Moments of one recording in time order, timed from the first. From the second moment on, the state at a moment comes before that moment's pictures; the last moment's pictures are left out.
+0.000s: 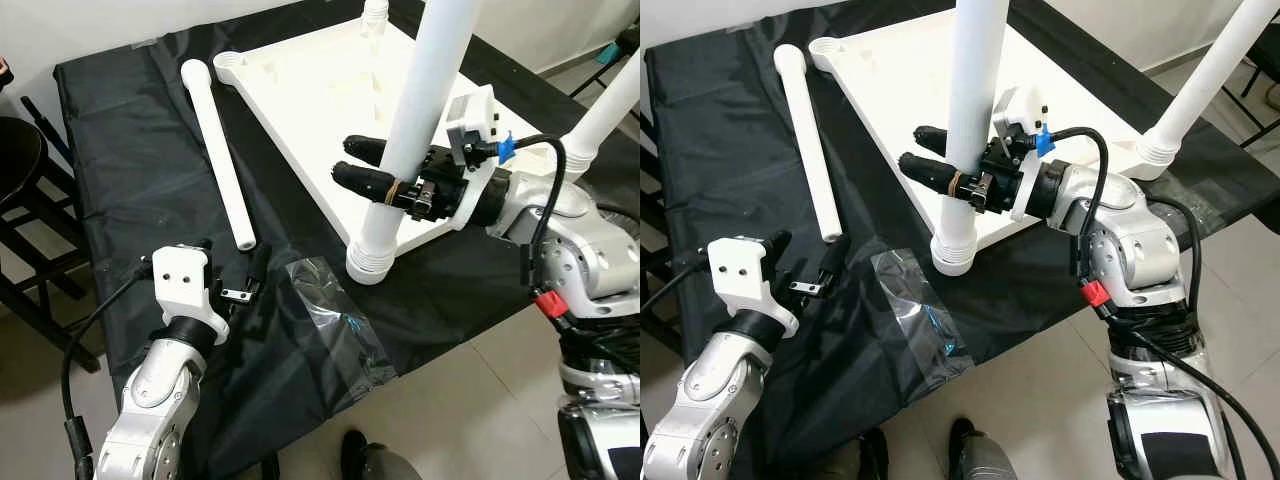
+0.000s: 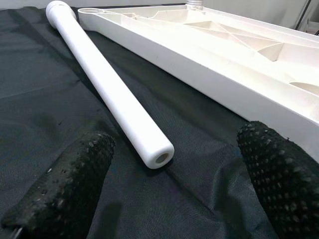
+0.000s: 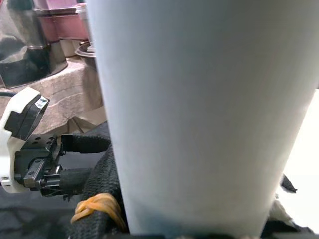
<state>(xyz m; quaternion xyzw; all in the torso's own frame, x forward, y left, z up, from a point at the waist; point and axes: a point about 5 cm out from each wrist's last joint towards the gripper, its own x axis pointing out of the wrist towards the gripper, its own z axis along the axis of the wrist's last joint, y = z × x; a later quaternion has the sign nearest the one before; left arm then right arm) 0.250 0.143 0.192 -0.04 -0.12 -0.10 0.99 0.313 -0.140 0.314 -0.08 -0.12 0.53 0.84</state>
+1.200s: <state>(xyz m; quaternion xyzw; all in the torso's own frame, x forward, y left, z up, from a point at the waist) 0.251 0.144 0.193 -0.04 -0.13 -0.10 0.99 0.300 -0.101 0.285 -0.03 -0.17 0.27 0.95</state>
